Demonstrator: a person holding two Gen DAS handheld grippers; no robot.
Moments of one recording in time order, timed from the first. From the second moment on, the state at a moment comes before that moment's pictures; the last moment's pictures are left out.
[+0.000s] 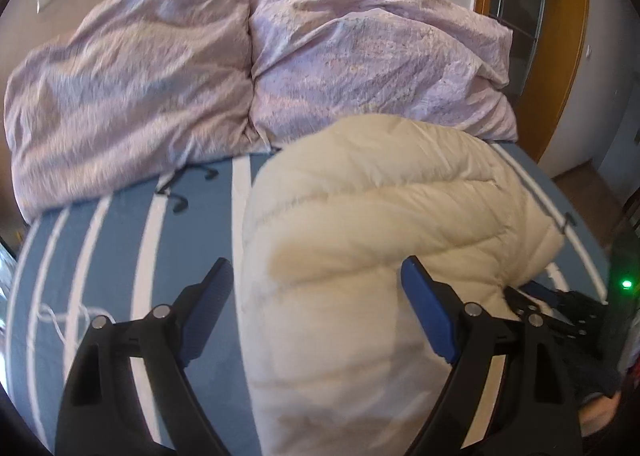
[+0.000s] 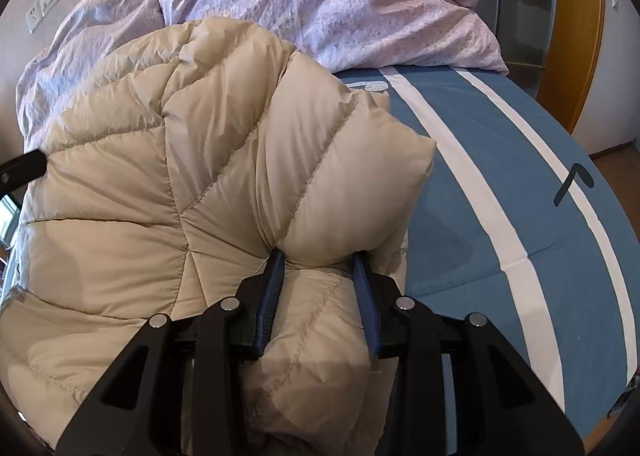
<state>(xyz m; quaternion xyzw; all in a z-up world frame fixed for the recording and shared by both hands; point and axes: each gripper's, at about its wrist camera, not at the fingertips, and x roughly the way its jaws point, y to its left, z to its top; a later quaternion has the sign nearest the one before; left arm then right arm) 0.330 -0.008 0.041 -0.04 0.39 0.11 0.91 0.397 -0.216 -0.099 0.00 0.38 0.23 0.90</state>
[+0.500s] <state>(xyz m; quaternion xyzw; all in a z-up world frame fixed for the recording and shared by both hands) 0.353 -0.007 -0.020 -0.03 0.41 0.11 0.90 0.397 -0.219 -0.103 0.01 0.37 0.23 0.90</state>
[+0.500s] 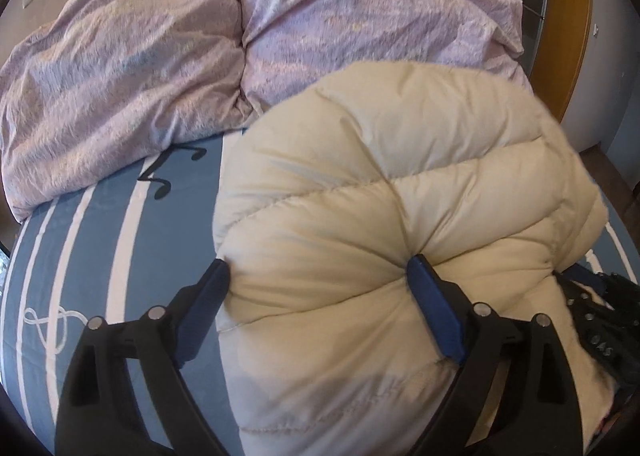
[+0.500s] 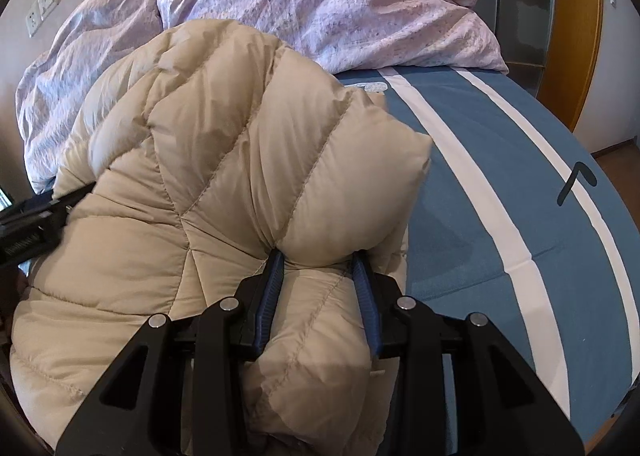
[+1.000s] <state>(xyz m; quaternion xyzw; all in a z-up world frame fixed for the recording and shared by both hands) 0.363 0.005 -0.049 -0.07 0.41 0.10 0.90 0.396 -0.219 -0.107 0.01 0.36 0.23 0.91</state>
